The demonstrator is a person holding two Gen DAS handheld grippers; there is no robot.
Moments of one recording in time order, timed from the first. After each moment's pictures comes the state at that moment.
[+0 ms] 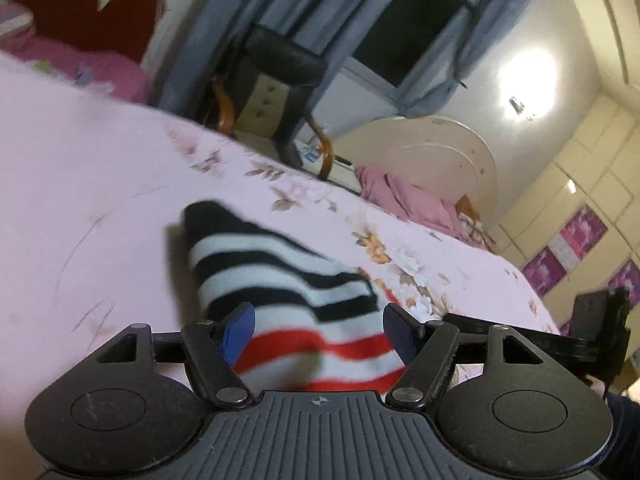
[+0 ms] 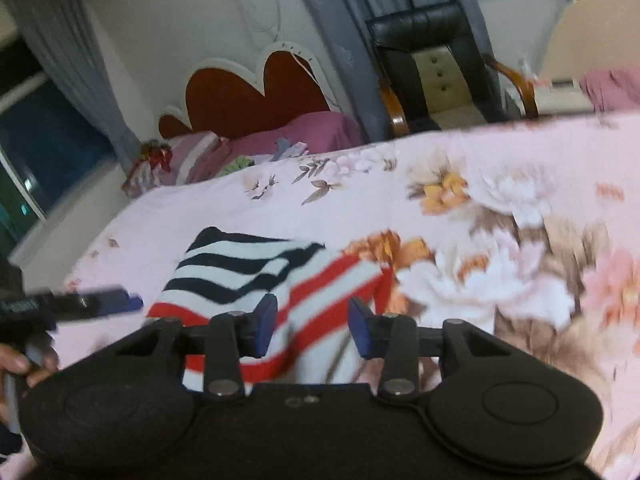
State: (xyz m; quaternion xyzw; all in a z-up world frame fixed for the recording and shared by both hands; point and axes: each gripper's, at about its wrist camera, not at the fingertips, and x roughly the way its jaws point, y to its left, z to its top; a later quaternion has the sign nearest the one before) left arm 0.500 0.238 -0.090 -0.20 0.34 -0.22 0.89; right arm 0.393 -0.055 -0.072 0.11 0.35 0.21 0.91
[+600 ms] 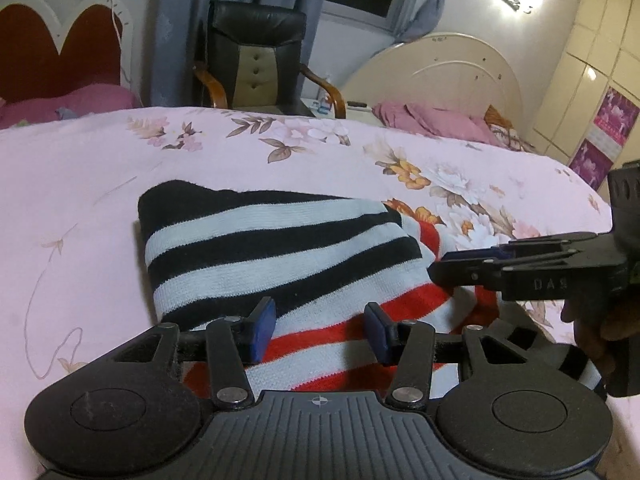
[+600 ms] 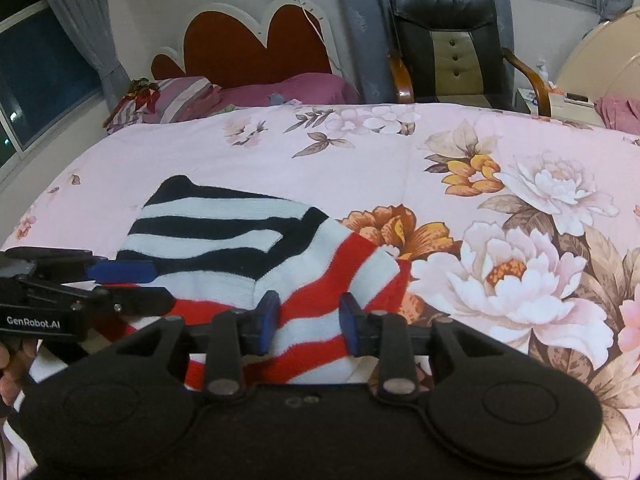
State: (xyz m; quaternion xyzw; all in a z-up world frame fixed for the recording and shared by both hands) left arm 0.529 0.177 -0.123 -0.03 0.38 -0.20 0.90; right arm 0.428 -0.024 -0.115 0.03 0.38 0.21 0.90
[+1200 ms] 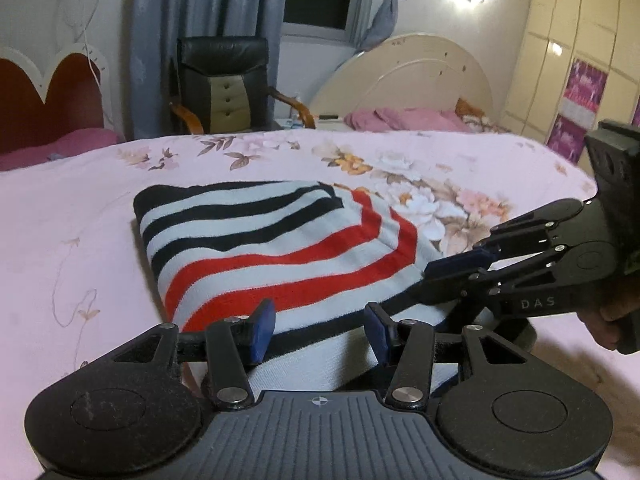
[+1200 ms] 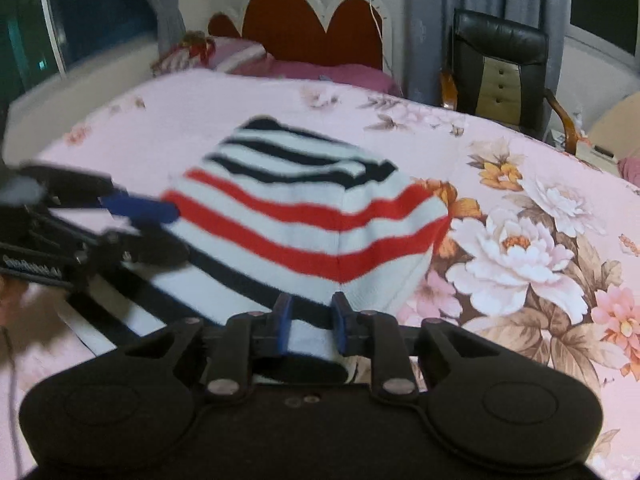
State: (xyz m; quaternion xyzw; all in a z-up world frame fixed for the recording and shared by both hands) left arm 0.435 0.164 -0.098 0.03 0.34 -0.22 0.91; right arm 0.341 -0.001 -0.100 -0.08 0.38 0.25 0.89
